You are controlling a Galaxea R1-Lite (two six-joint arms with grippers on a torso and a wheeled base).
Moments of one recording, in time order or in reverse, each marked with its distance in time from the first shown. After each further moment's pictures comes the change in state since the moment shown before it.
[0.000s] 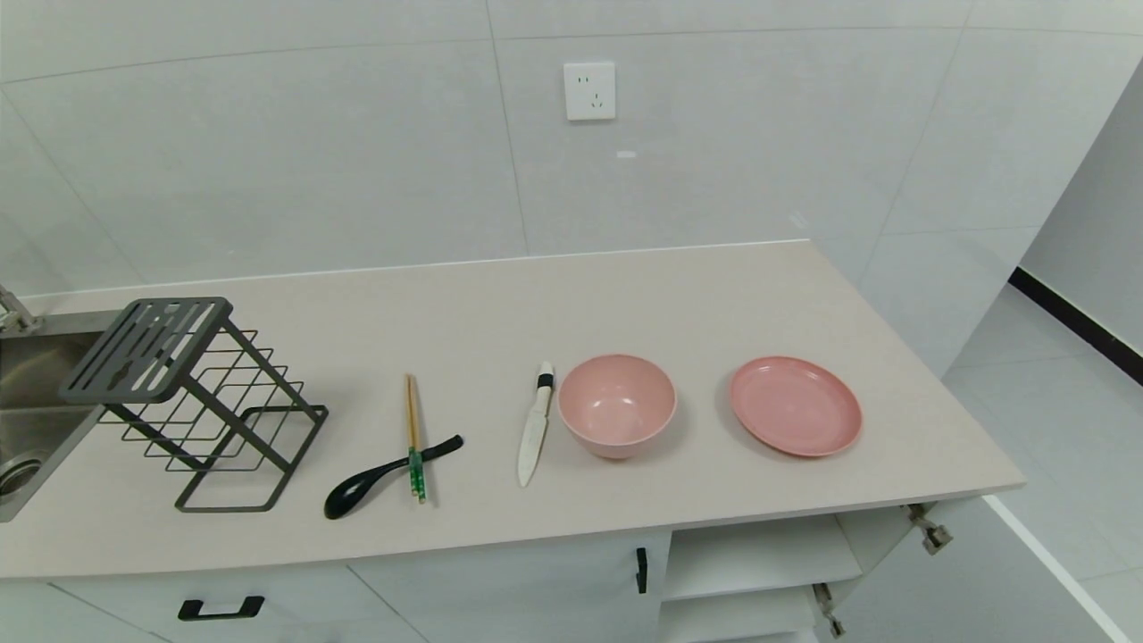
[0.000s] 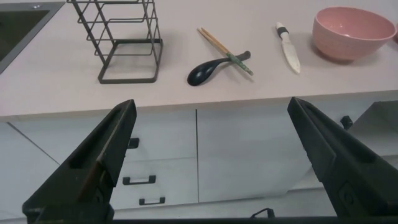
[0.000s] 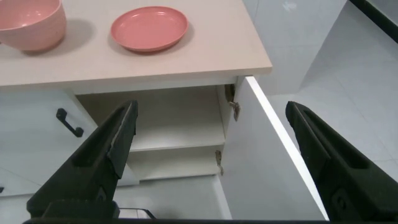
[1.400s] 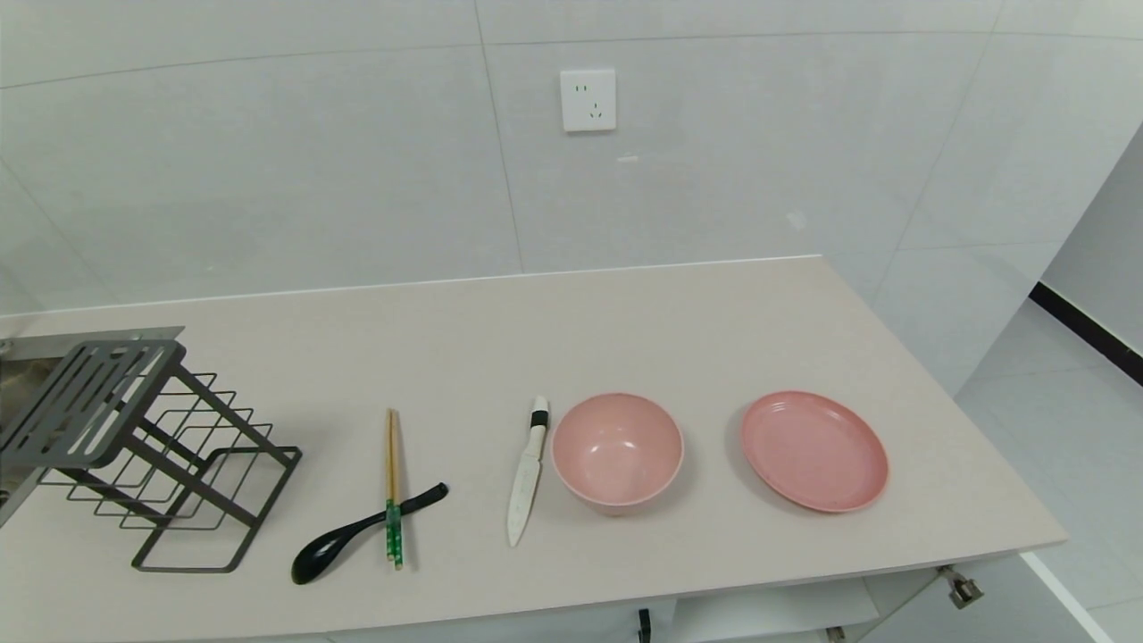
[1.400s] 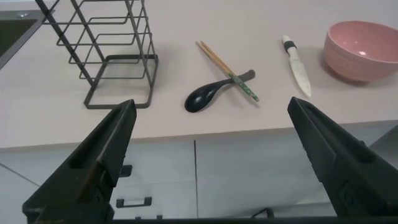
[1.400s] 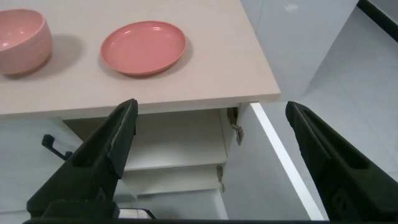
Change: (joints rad) left arm 0.000 0.000 0.000 0.000 0.000 -0.003; right arm 0.000 0.001 0.000 0.000 0.000 0.000
